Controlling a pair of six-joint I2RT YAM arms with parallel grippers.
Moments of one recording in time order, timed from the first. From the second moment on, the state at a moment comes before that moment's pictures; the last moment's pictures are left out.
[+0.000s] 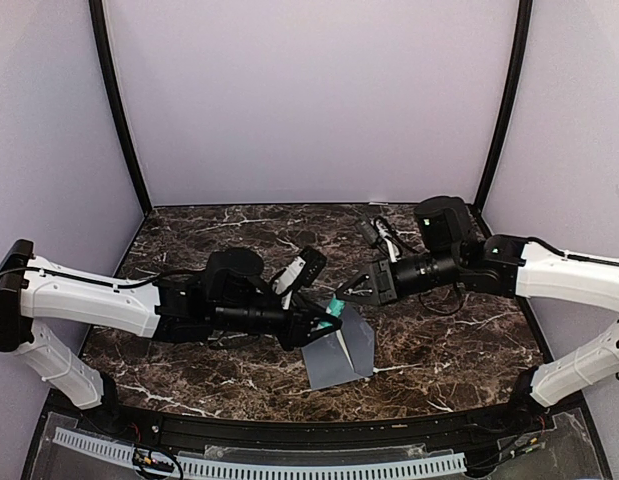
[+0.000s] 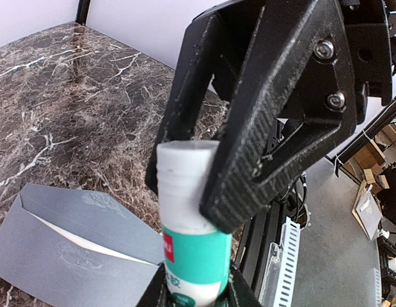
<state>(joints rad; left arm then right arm) -1.14 1.47 0.88 0.20 0.20 -0.38 0.90 1.26 0.96 -0.23 -0.52 0.57</state>
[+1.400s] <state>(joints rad) -1.05 1.44 0.81 0.20 0.30 -0.46 0.77 1.18 0.90 -0.27 -0.38 0.55</state>
